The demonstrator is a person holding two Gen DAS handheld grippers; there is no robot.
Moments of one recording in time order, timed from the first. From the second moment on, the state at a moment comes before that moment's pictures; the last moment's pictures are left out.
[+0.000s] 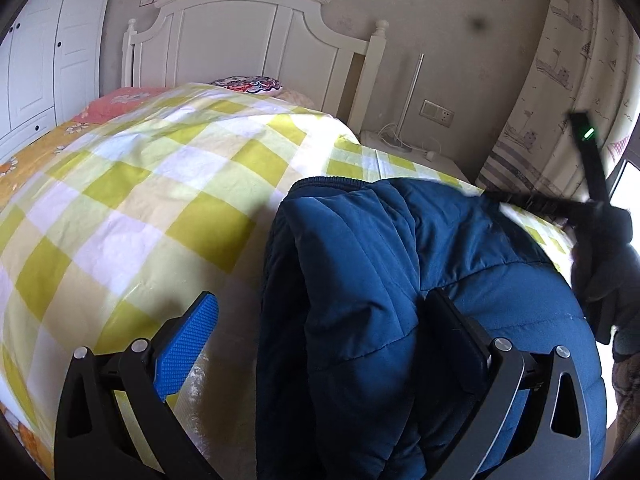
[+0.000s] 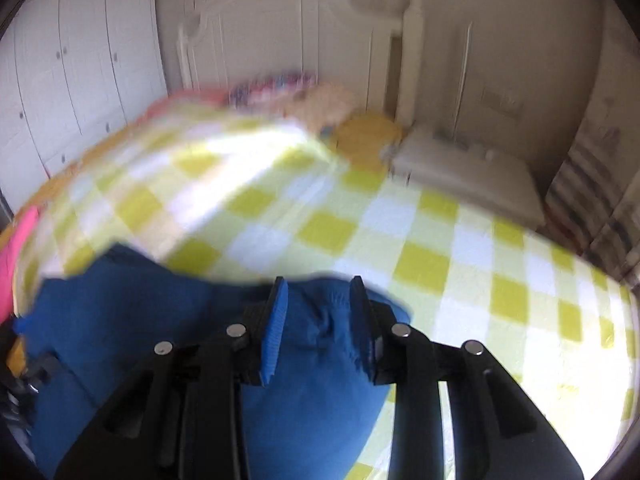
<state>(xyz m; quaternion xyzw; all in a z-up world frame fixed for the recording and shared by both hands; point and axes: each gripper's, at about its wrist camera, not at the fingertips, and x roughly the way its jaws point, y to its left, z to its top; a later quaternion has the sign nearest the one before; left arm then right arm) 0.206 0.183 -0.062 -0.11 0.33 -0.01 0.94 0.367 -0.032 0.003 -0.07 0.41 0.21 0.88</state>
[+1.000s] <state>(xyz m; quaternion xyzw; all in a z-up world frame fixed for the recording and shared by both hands) 0.204 0.197 -0.069 -0.15 0.33 -0.01 0.93 0.227 0.006 0.079 -0.09 0.34 0.33 0.88</state>
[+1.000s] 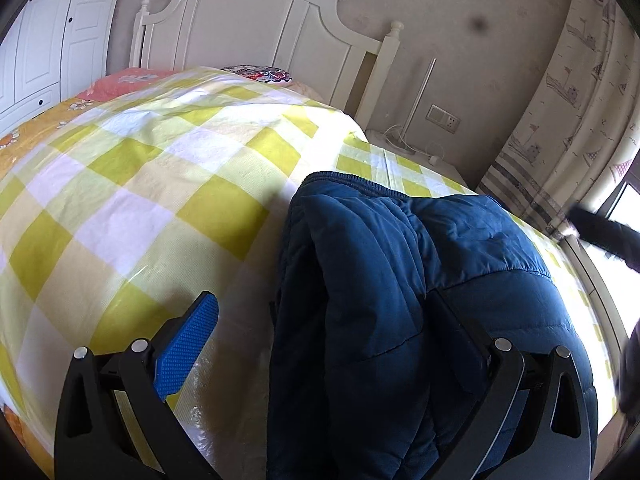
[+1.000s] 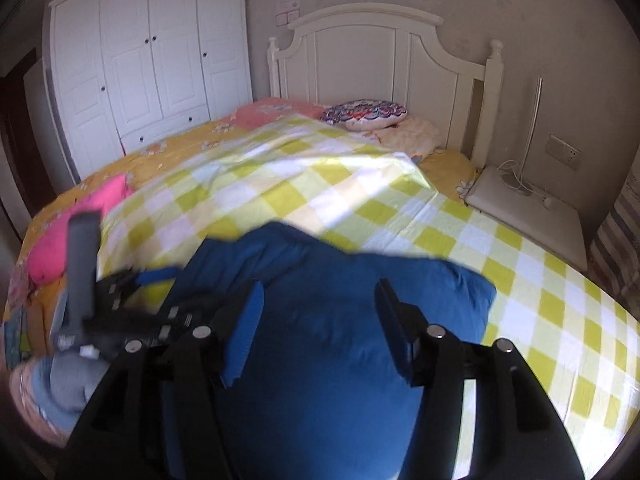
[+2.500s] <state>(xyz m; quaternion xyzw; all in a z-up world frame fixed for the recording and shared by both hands) 0.165 0.247 -0.119 -0.30 0.45 -0.23 0.81 0.156 -0.089 -0.026 0.19 0.46 0.36 0.79</state>
